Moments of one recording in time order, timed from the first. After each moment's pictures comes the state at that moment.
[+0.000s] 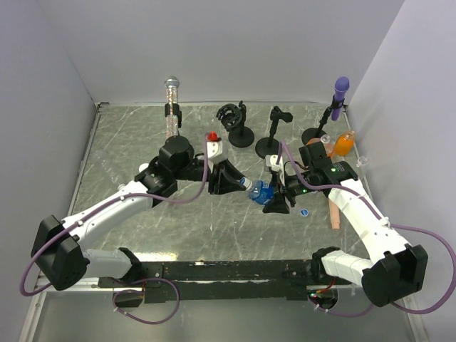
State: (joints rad) left arm -0.73 1.27 0.97 0.19 0.89 0.02; right arm 0.31 1.12 1.01 -0.99 -0.99 -0.81
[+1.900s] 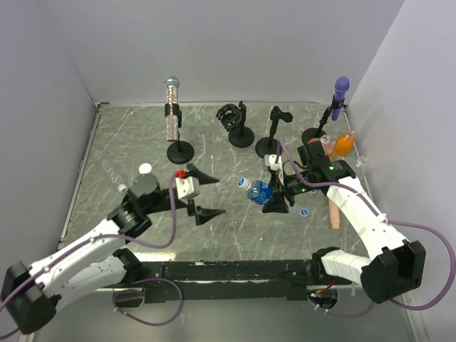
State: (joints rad) left arm -0.75 0.79 0.54 0.24 0.59 0.07; right arm 0.31 1.15 1.01 -0.99 -1.00 -0.82
